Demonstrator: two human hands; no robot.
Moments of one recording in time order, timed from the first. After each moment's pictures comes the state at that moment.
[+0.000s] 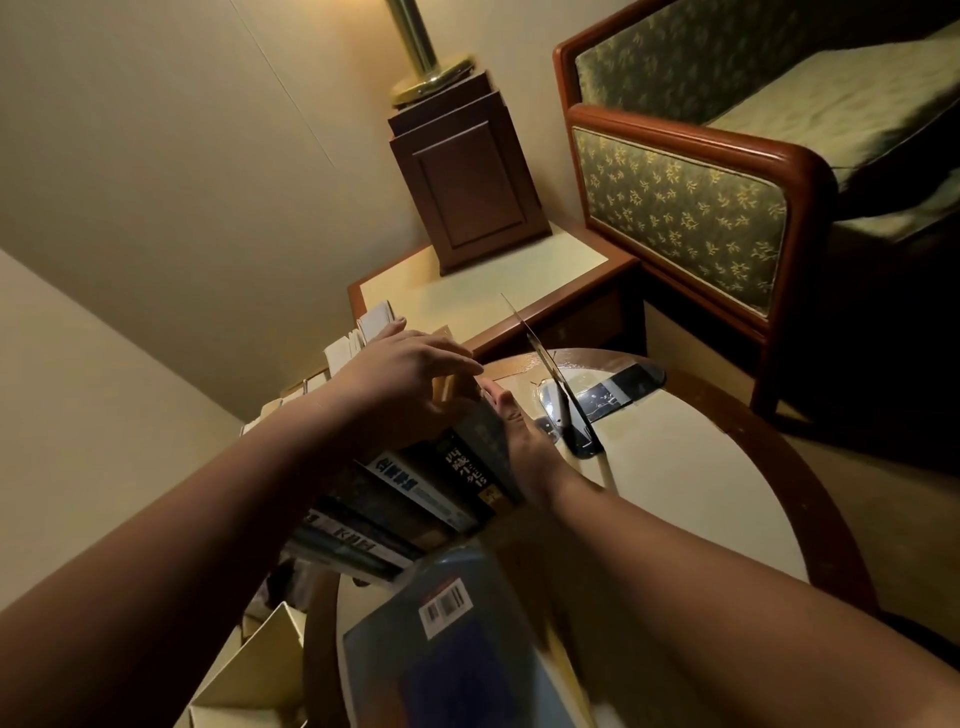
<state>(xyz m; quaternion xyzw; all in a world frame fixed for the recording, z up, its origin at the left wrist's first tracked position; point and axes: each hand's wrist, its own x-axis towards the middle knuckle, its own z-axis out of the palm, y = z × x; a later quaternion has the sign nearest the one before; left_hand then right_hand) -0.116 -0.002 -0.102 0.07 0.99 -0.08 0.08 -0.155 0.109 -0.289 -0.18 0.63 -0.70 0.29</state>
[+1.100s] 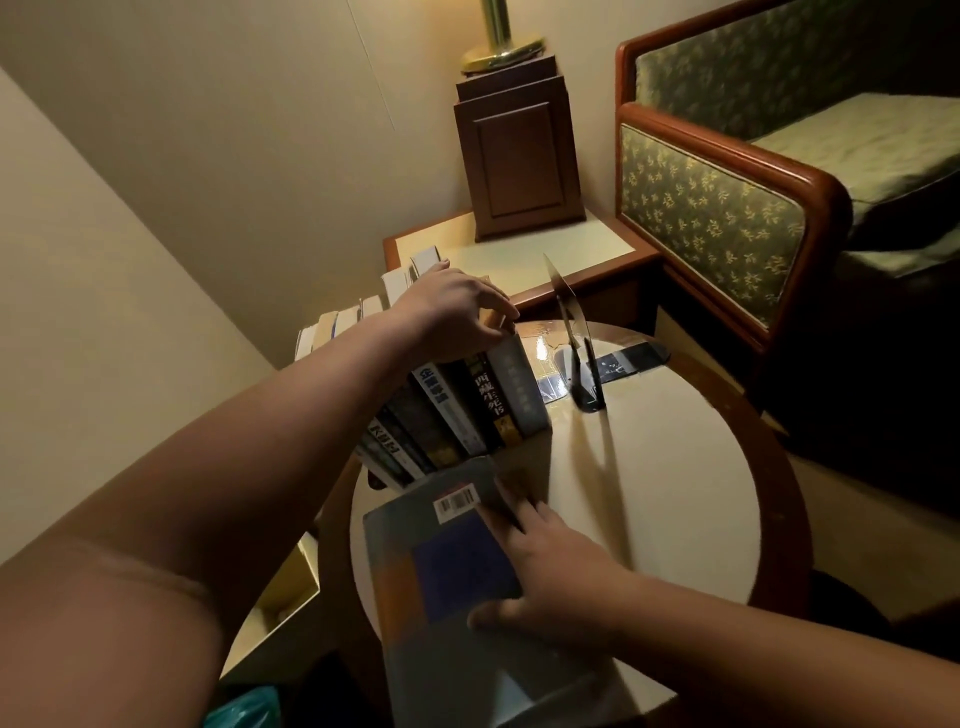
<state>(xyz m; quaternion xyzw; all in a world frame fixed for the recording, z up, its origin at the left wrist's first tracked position) -0.102 -0.001 -0.109 0.05 1.00 -0.05 0.01 0.006 0.205 -0.266 -0.45 0.83 -0.19 0.27</state>
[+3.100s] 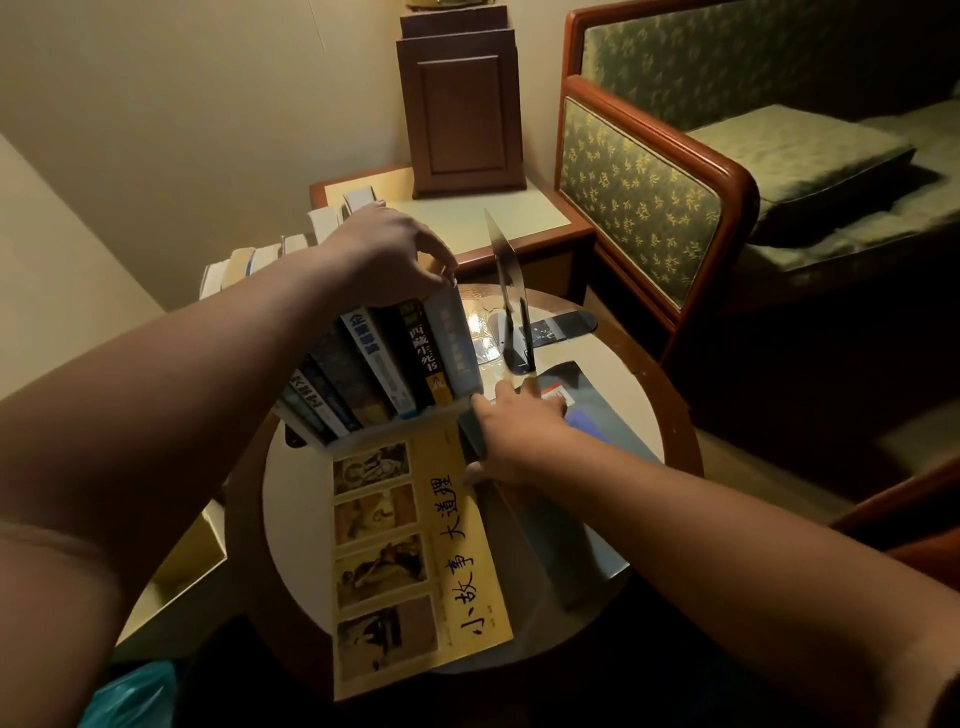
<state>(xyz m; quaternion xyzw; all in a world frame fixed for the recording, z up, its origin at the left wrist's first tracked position) -0.101 -0.003 -0.113 -0.01 1.00 -0.01 -0.01 -0.069 0.197 -0.248 -0.37 0.91 0.01 0.17</state>
